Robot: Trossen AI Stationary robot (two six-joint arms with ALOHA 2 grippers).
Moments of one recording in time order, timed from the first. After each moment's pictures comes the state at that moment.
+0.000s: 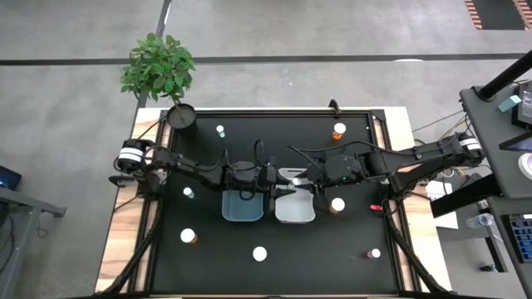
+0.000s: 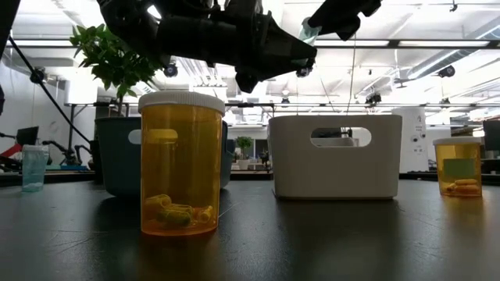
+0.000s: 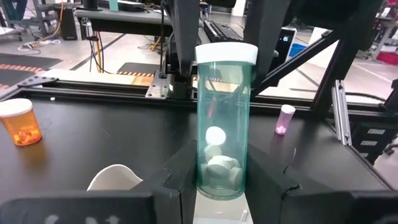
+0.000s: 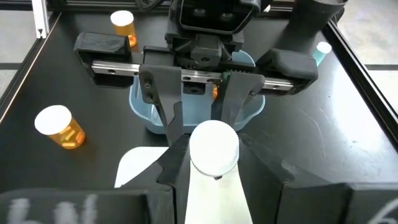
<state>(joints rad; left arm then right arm) -0.06 1.75 0.95 0.70 -0.01 -0.10 0.17 1.26 1.03 -0.37 0.16 0.07</state>
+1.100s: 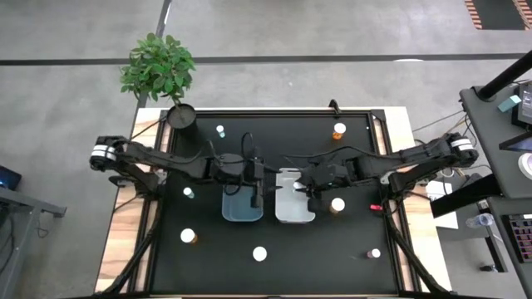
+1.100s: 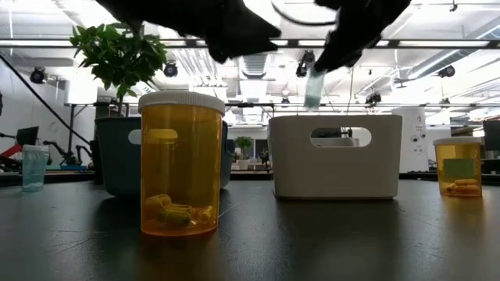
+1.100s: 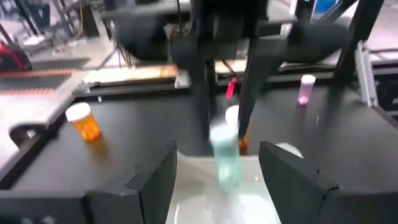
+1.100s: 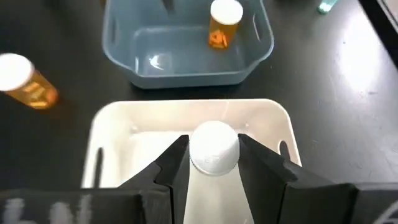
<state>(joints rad) -0.06 1.49 0.92 0.35 -0.09 0.06 0.15 1.36 0.99 -0.42 0.16 0.11</state>
